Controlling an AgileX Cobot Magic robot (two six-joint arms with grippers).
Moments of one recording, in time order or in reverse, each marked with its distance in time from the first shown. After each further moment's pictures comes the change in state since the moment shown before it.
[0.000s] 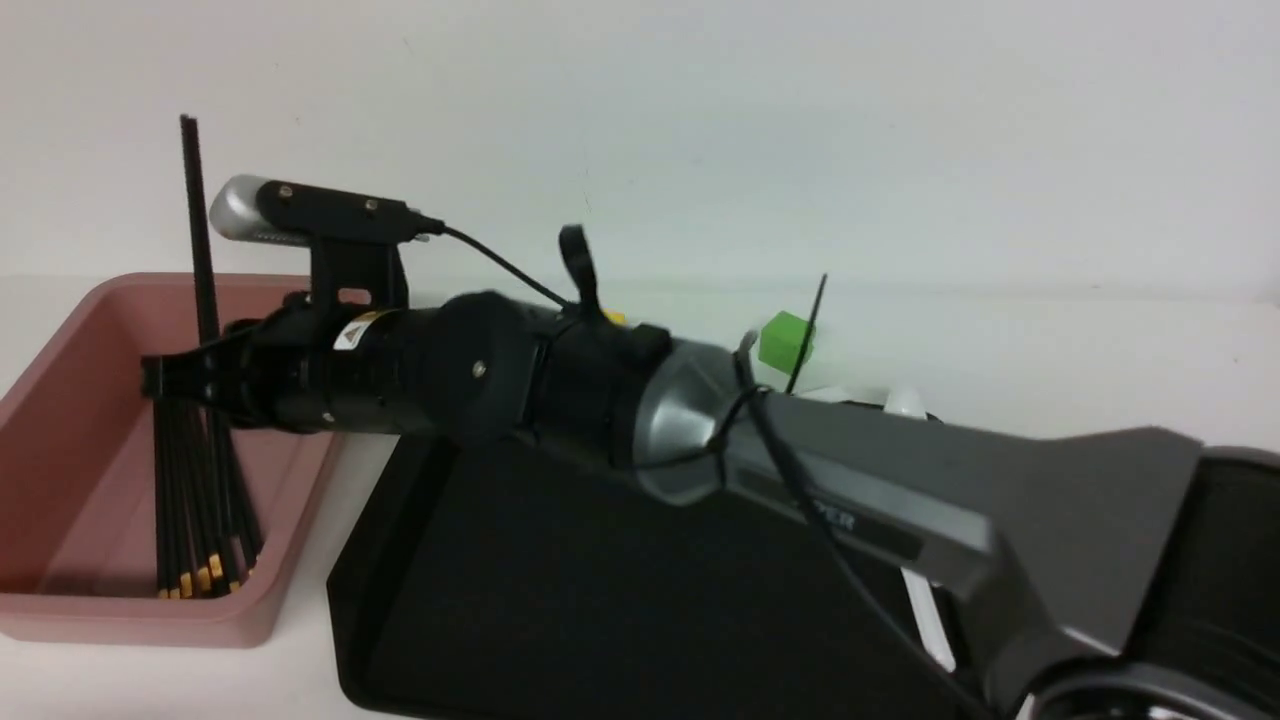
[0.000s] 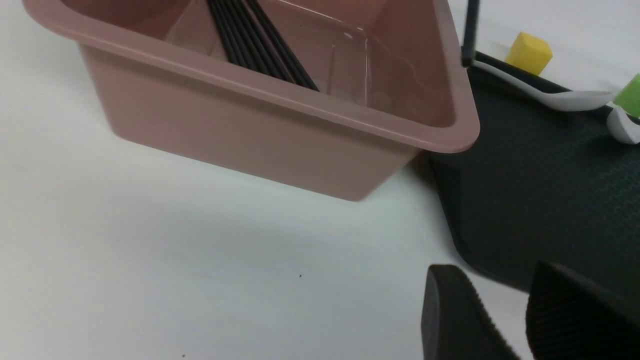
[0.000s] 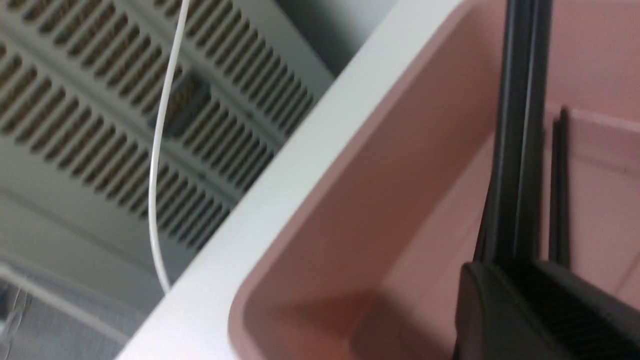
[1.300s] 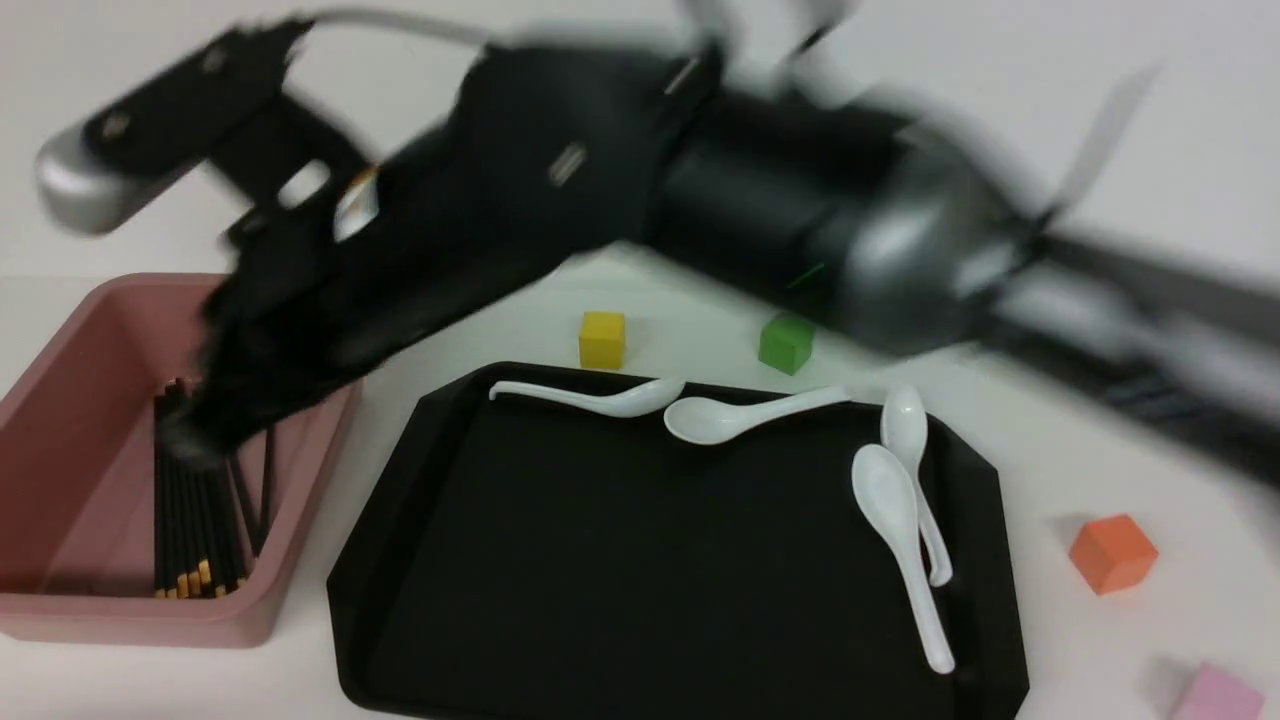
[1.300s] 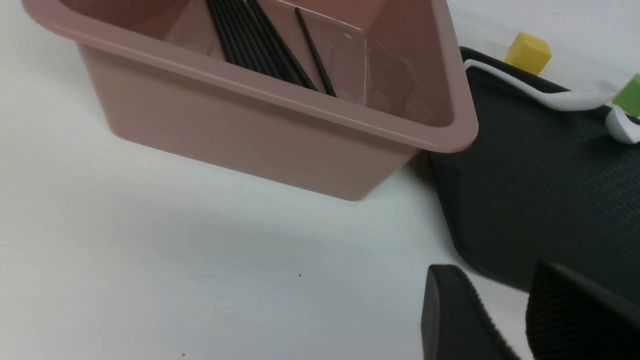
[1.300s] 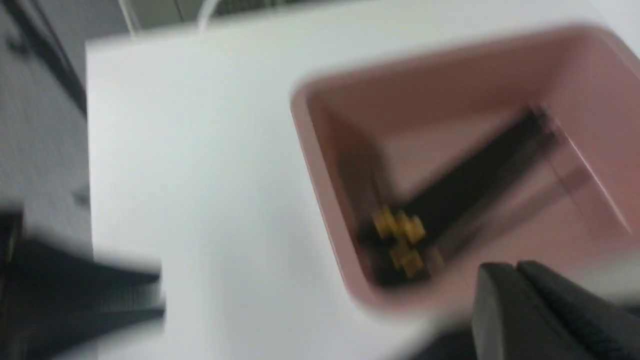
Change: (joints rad) right arm 0.020 -0.367 -0.006 -0.480 0.721 -0.255; left arm 0.000 0.000 0.000 0.000 0.000 0.000
